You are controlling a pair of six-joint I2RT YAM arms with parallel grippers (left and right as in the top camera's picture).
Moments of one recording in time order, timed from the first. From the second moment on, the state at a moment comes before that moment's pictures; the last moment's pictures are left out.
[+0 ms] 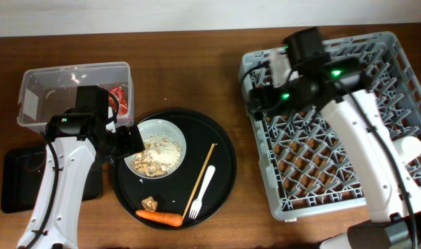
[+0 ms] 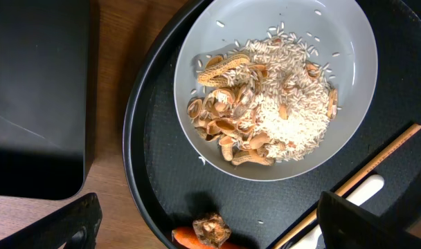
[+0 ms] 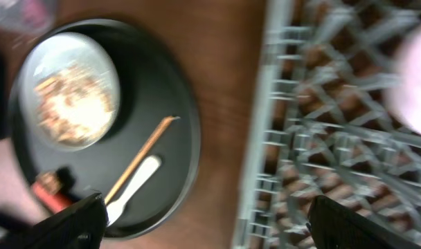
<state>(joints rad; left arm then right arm) 0.02 1.44 1.21 -1.17 0.04 -0.32 0.31 1.65 1.75 -1.29 -0.23 0.09</state>
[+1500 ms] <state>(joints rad) -0.02 1.44 1.21 -1.19 0.04 -0.32 0.87 1.96 1.35 -0.75 -0.11 0.75</state>
